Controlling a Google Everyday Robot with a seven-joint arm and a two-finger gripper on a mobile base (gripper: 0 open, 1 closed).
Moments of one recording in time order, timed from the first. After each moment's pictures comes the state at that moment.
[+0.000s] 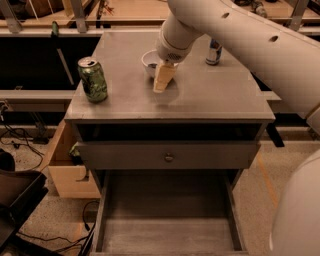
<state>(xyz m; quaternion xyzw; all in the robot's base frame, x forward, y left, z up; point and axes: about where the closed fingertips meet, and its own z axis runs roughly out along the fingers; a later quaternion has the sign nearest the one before) 0.713 -0.008 0.904 -0.68 0.66 -0.07 0.30</state>
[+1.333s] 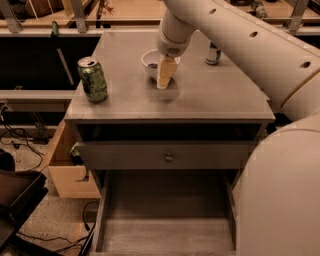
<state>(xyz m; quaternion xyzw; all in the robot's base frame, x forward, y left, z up) 0.745 -0.014 0.900 -0.69 0.66 -0.10 0.28</state>
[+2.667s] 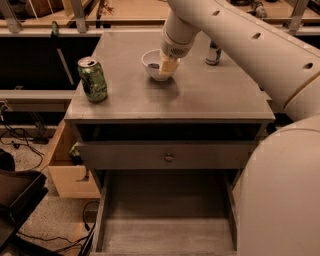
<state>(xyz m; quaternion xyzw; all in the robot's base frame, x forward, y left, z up) 0.748 -0.027 0.897 -0.69 0.67 -0.10 0.27</state>
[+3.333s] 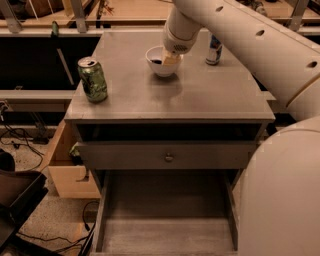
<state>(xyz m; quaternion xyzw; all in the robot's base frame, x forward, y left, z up) 0.751 -0.034 0.908 -0.69 0.66 -0.11 0.28</state>
